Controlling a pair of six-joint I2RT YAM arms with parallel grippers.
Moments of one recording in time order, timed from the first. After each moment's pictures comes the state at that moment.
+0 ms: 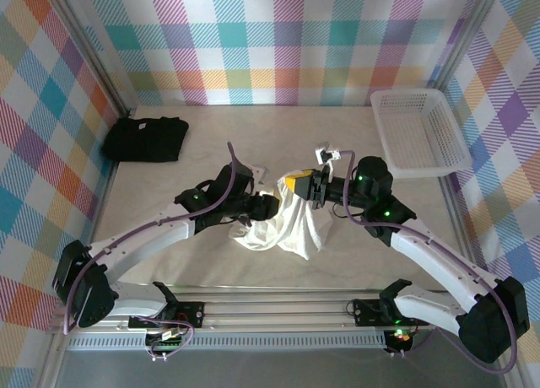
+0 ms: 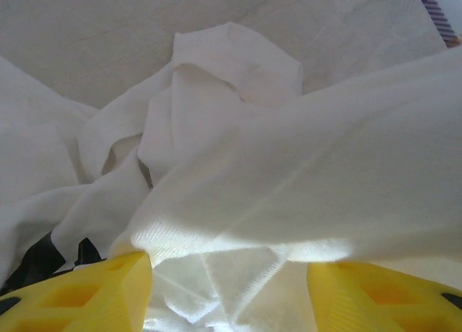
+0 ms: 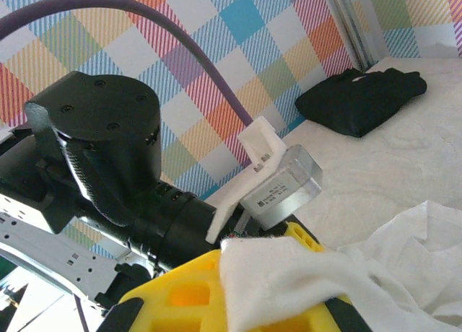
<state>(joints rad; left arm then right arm) -0.78 1.31 1.01 -0.46 0.09 -0.45 0.58 1.05 0.78 0.18 -0.68 0.49</state>
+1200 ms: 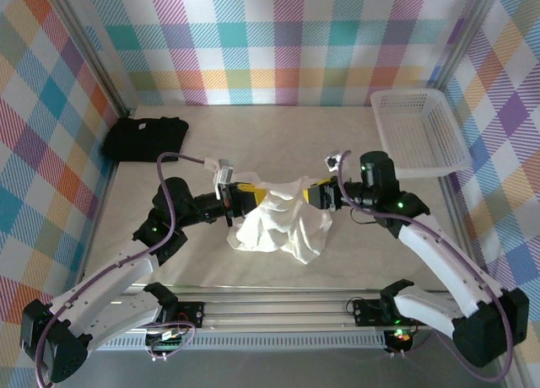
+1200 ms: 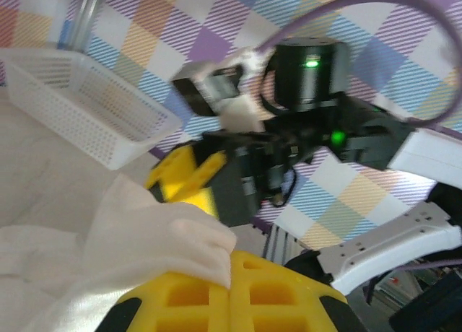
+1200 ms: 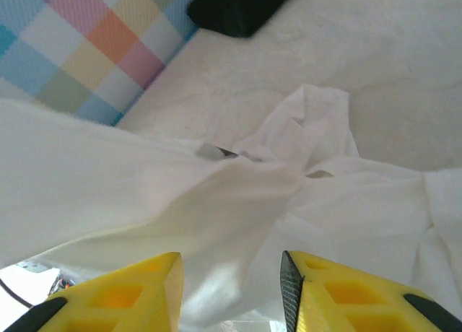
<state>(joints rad) -0.62 0.90 0.68 0.23 0.63 -0.52 0.46 1.00 0.87 -0.39 -0.62 0.23</state>
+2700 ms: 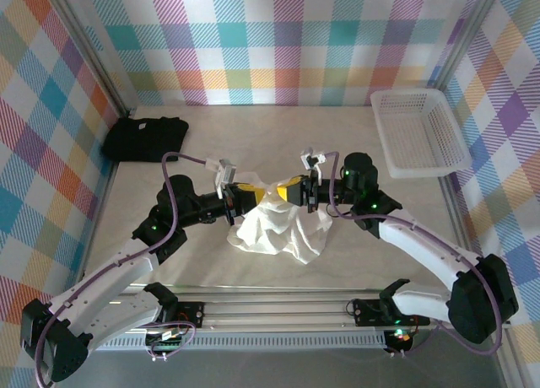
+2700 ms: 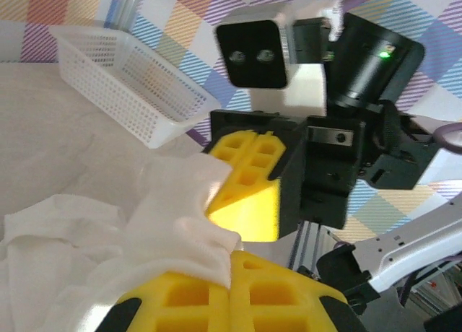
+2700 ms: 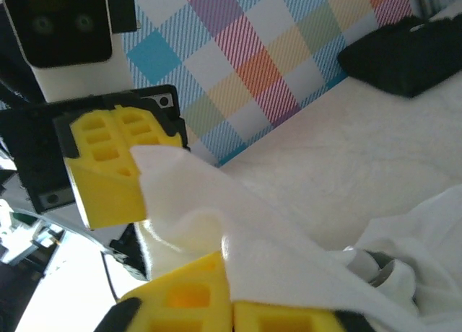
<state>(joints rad) -0.62 0.91 0.70 0.10 0.54 -0.47 0.58 1.17 0.79 0.20 -0.86 0.43</state>
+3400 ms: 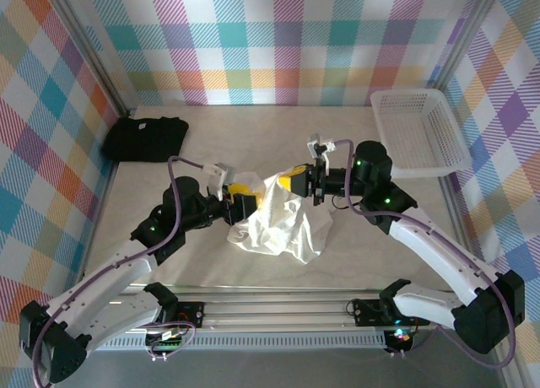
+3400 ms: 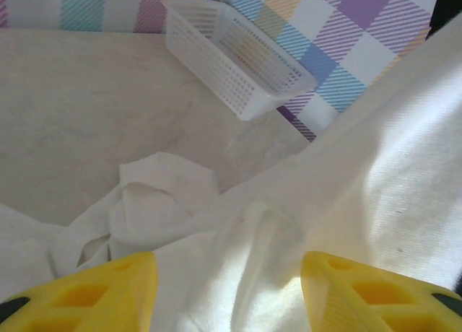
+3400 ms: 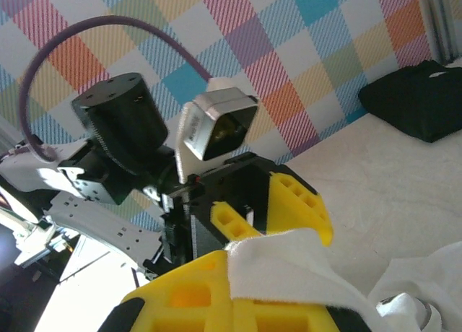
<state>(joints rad) -0.65 0.88 0.71 -0.12 0.28 -0.37 0.58 1.12 0.94 0.07 -0.87 0.45</state>
